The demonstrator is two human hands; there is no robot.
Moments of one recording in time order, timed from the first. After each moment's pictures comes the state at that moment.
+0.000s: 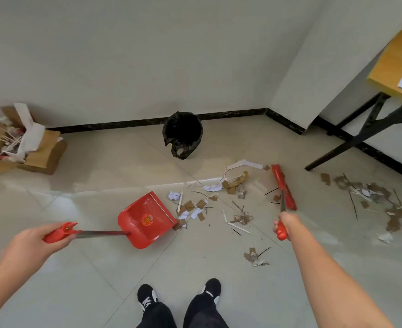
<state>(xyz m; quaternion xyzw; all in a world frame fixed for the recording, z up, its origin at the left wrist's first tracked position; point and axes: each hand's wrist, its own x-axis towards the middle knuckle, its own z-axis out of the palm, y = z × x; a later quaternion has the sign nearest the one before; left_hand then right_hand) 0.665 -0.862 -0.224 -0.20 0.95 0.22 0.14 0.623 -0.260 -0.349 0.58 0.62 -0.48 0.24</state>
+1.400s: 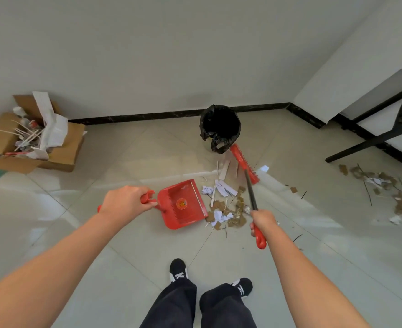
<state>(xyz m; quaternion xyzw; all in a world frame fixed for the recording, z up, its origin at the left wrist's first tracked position) 0.534 -0.988 -0.244 0.07 0.96 0.05 0.25 0.606 -0.639 -0.313 0.53 0.68 -0.42 0.30</state>
